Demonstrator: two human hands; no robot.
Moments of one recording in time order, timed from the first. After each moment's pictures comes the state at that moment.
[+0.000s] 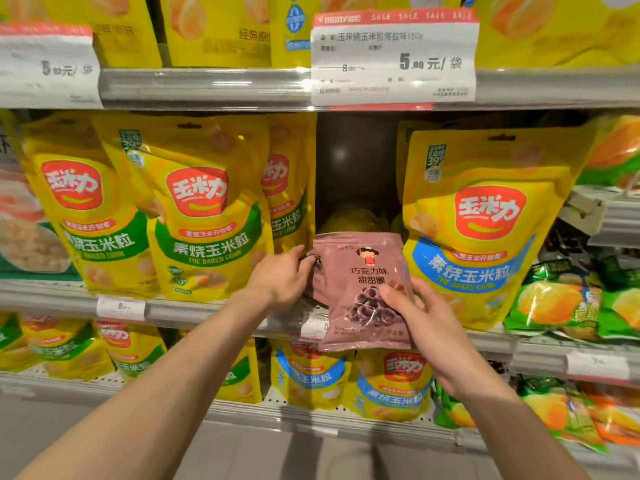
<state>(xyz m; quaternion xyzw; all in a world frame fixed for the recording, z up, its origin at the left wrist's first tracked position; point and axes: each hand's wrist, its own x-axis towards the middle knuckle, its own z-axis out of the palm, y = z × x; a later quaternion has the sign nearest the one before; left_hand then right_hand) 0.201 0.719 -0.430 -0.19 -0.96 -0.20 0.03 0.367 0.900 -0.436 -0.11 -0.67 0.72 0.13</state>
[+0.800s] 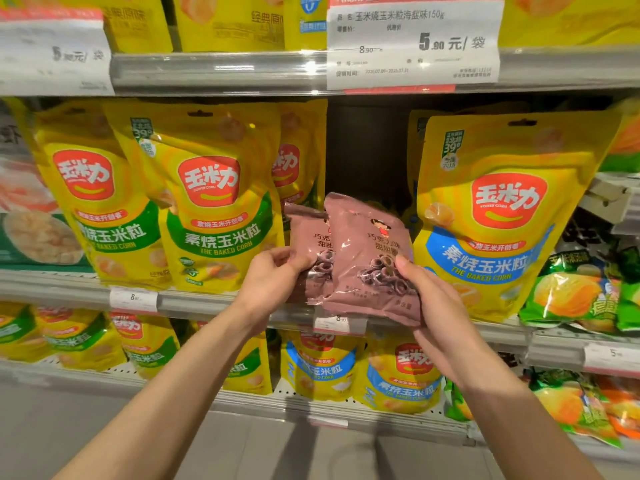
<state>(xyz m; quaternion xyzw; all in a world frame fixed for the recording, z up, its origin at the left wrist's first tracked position) 0.236 0.693 -0.434 -0.06 -0.74 -0.67 -0.07 0.353 0.884 -0.430 -0.12 -0.56 0.81 0.14</state>
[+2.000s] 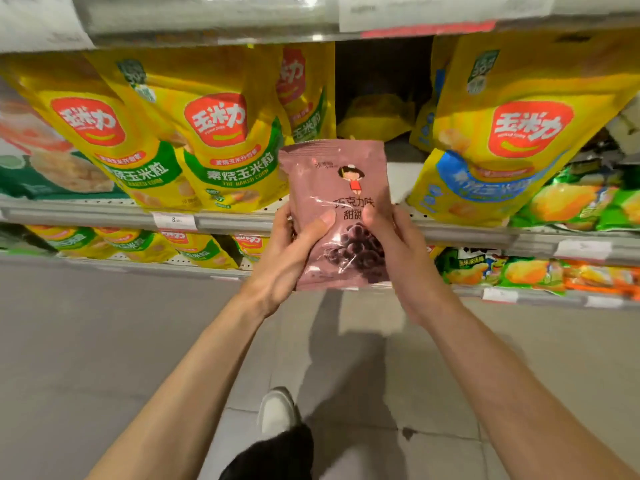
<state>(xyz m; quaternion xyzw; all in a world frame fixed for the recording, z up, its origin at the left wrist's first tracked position) 0.335 0.659 -0.373 -0.02 -0.72 -0.67 -0.20 0.390 0.813 -0.377 -0.19 -0.64 0.74 0.06</state>
